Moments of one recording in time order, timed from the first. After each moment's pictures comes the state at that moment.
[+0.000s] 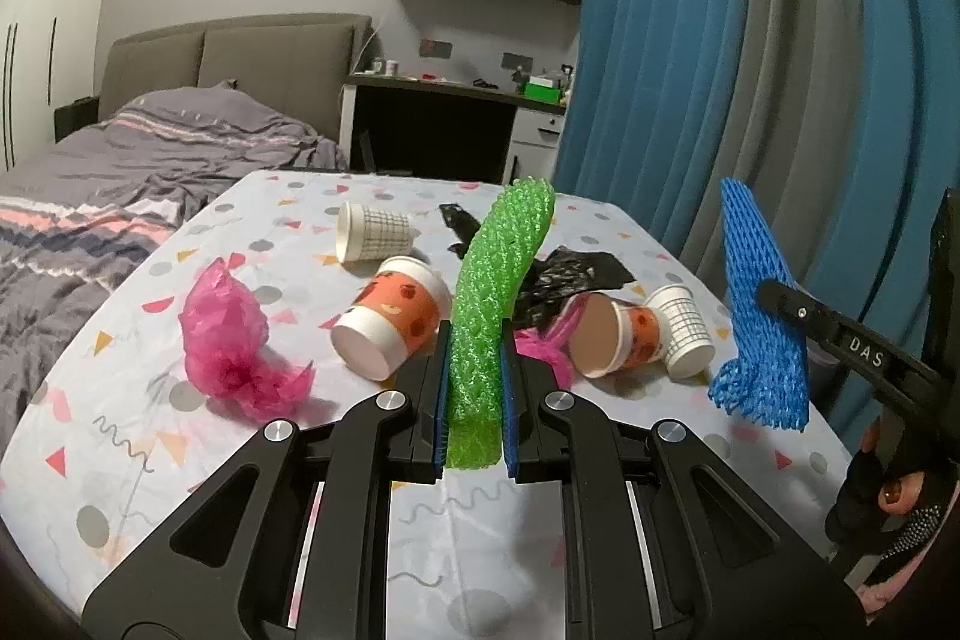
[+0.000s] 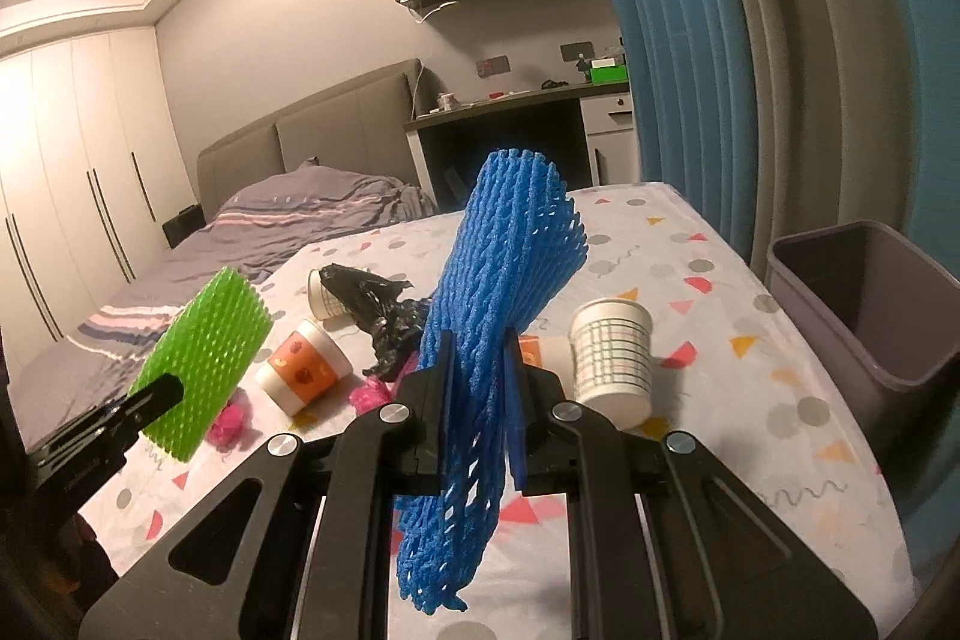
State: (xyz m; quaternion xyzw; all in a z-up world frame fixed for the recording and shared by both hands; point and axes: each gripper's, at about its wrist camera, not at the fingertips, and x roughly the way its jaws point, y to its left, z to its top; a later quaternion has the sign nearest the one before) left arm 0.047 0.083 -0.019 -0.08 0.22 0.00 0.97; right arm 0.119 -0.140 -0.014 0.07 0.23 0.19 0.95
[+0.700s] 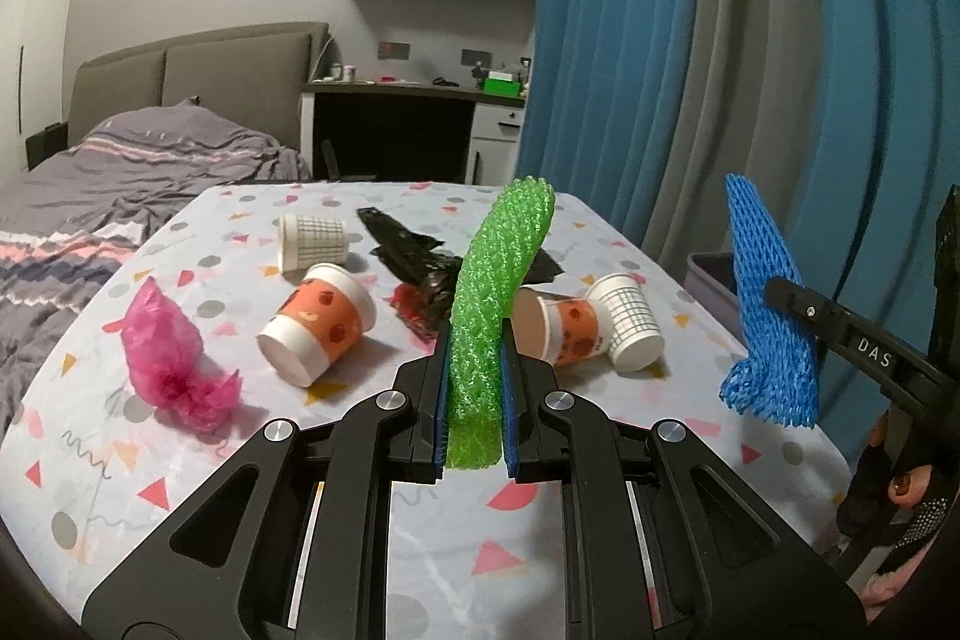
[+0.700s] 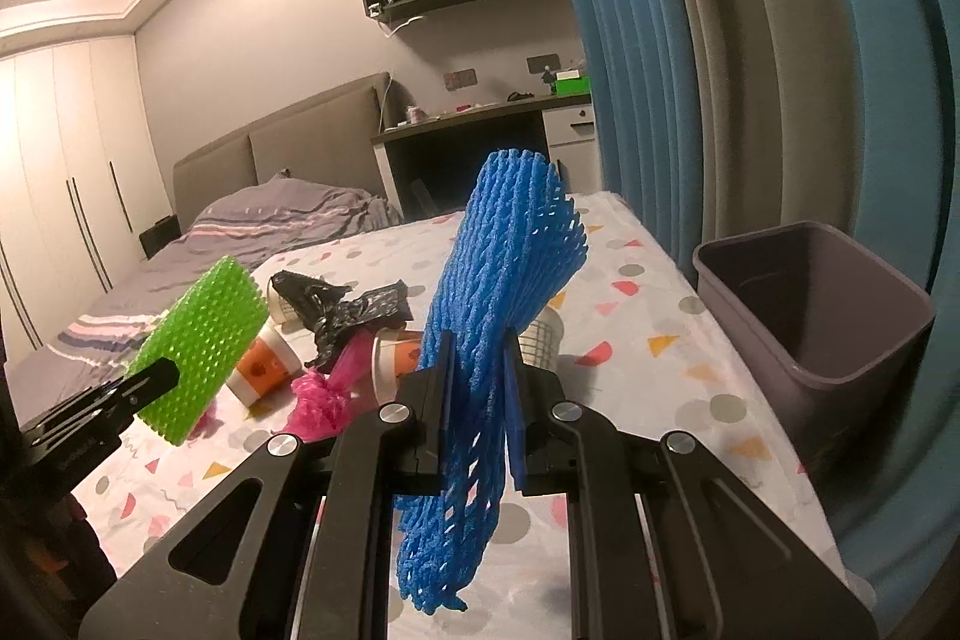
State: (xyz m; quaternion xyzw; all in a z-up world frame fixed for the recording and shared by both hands) left arm 0.056 0.033 -0.015 -0.05 0.22 -0.04 0.97; right arm 0.103 -0.191 -0.013 0.07 0.22 0.15 0.96
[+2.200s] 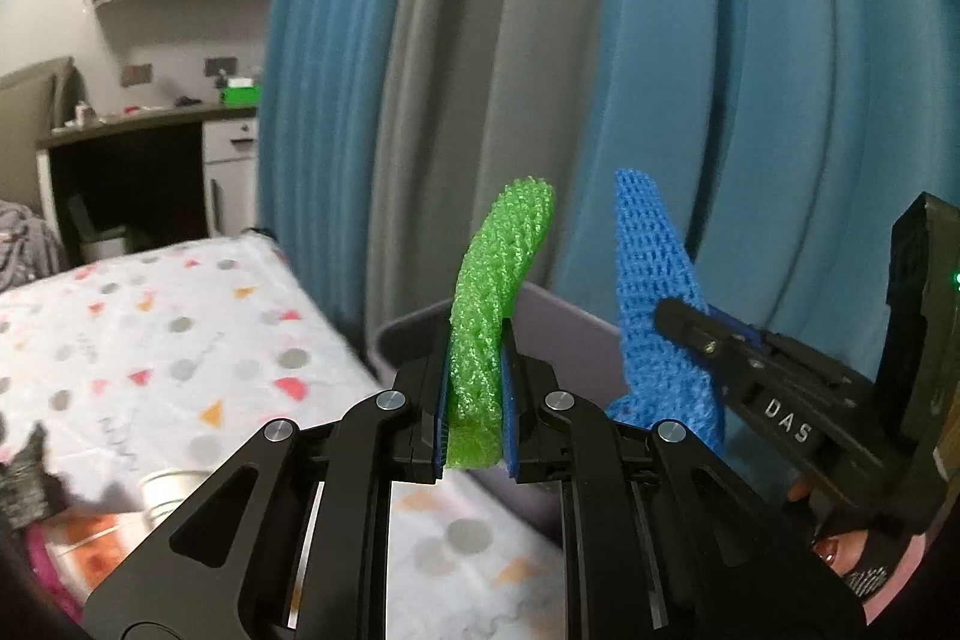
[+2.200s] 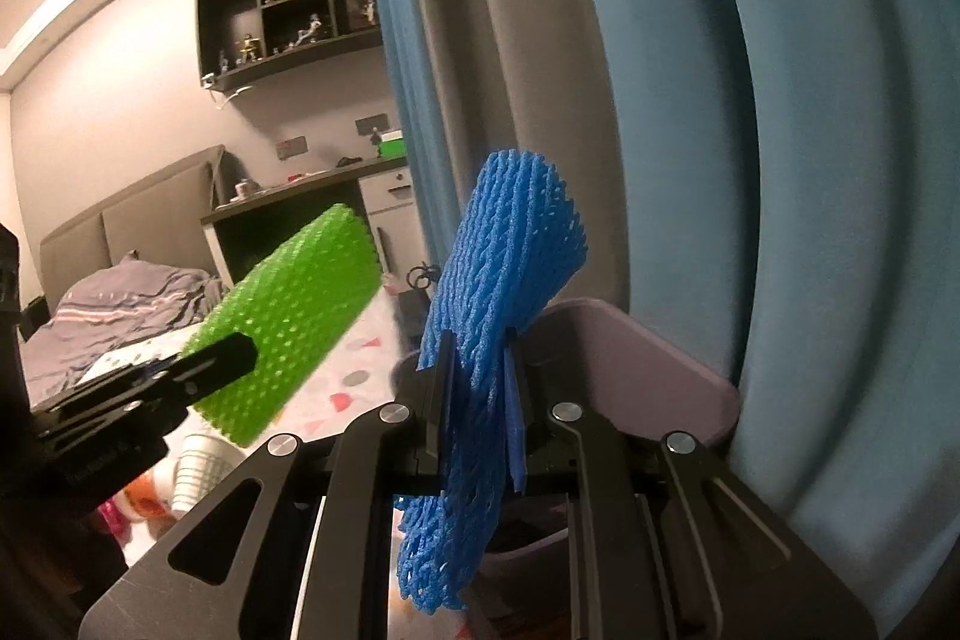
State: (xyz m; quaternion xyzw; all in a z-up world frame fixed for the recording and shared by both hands) left arm 0.225 -0.232 0.003 -0.01 0.21 -0.31 0.93; right arm 0.162 -0.373 -0.003 0.10 0.17 -0.03 0.98
